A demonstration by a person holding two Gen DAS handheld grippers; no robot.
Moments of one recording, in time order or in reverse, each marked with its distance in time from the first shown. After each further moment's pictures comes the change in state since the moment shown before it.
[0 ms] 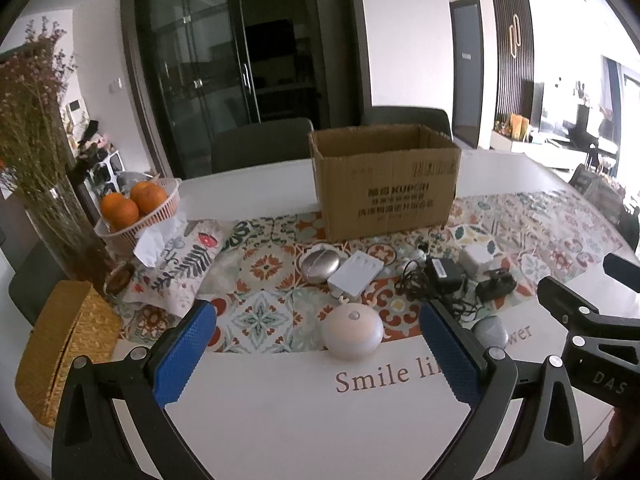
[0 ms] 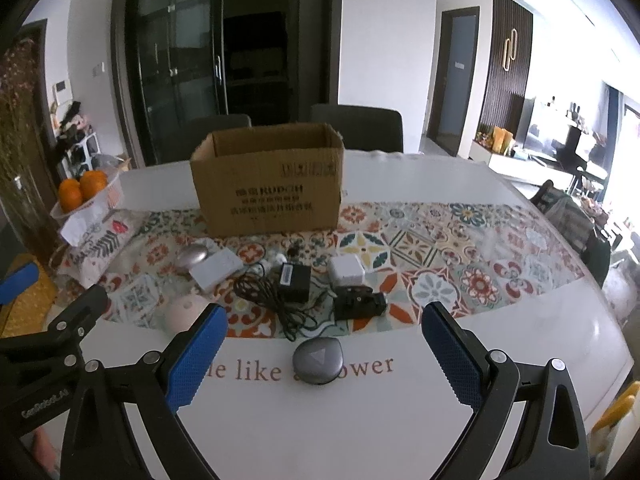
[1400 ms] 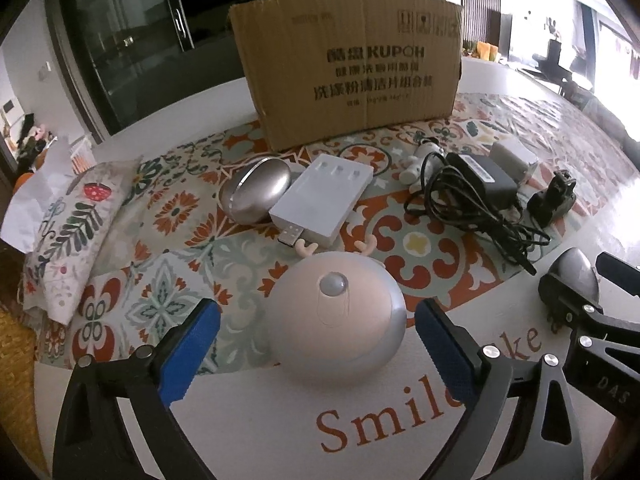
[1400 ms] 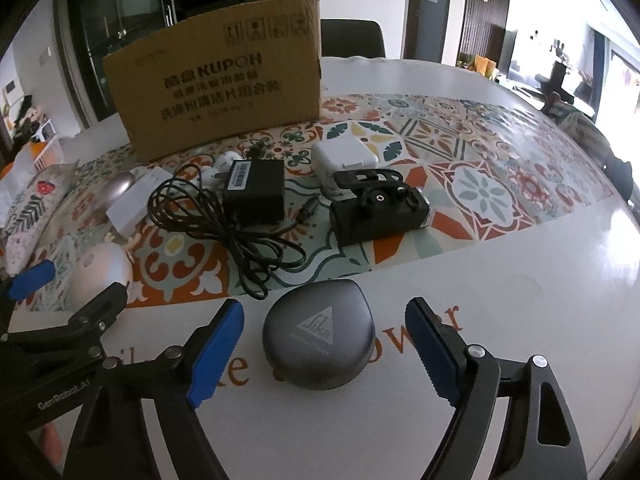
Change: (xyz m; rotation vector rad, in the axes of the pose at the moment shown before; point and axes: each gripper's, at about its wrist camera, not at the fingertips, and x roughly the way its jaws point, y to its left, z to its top) left arm 0.164 -0.025 -0.042 0.144 0.218 -0.124; right arm 0.140 0.004 -0.061 0.126 0.212 -0.063
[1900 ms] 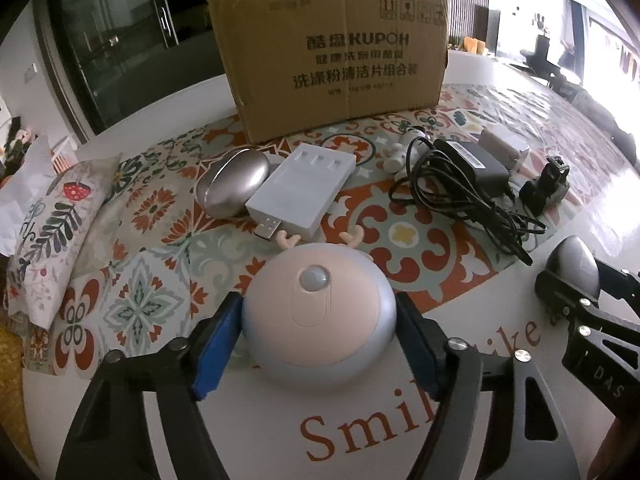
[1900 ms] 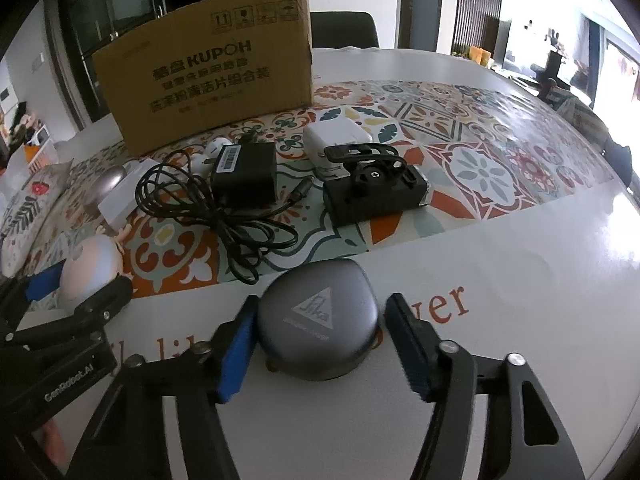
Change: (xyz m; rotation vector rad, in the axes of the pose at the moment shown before) left arm 0.010 -0.006 -0.005 0.023 0.007 -0.047; right arm 0.007 -0.003 -0.009 0.028 0.017 0.009
